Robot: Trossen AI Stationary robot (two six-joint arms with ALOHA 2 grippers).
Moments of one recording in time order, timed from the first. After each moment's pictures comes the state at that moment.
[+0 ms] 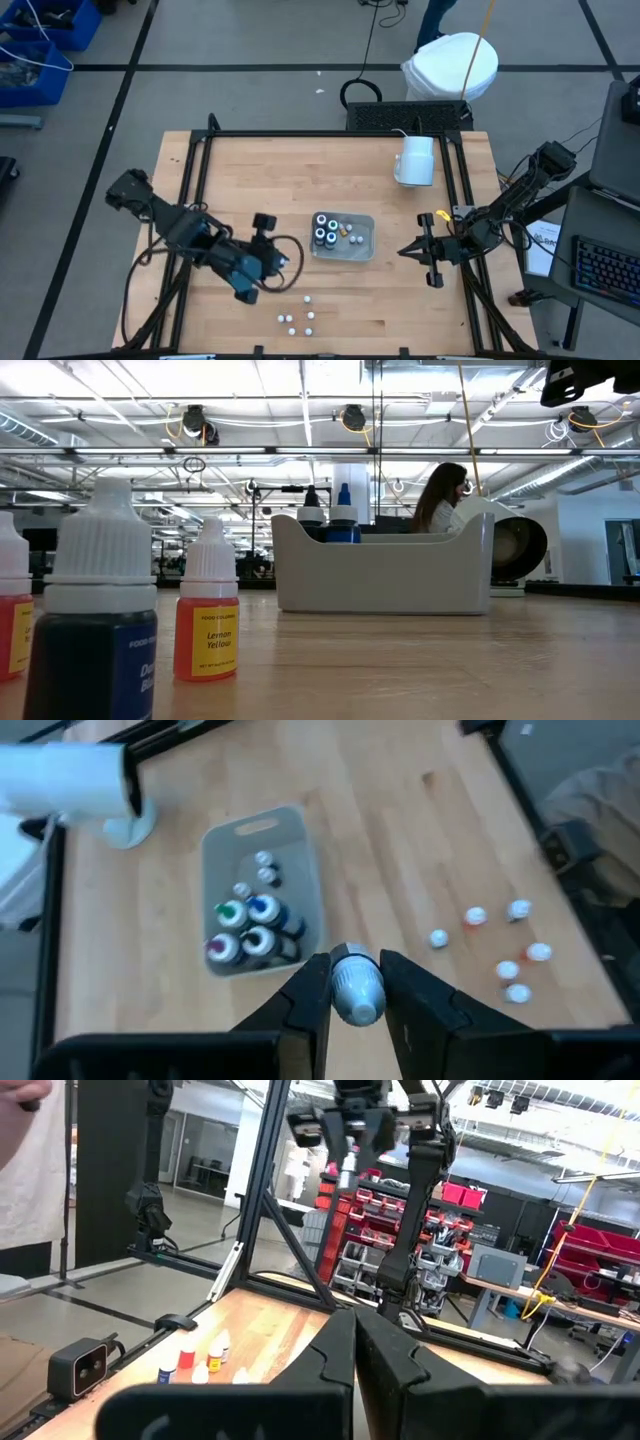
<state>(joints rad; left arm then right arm) -0.54 1.59 1.79 -1.16 -0.38 -0.13 0.75 0.88 0.14 0.93 0.58 -0.31</state>
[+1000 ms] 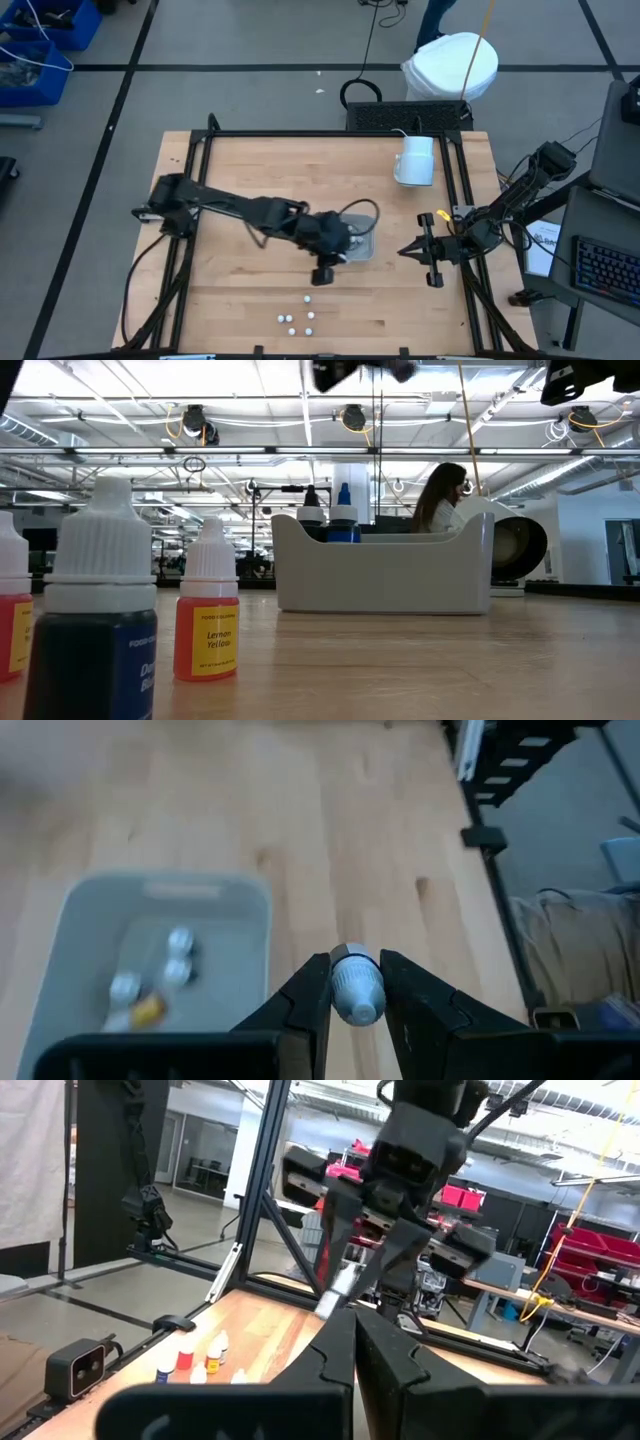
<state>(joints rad) -0.22 1.91 1.78 -0.65 0.08 -0.18 0.75 0.88 0.14 0.94 0.58 -0.33</state>
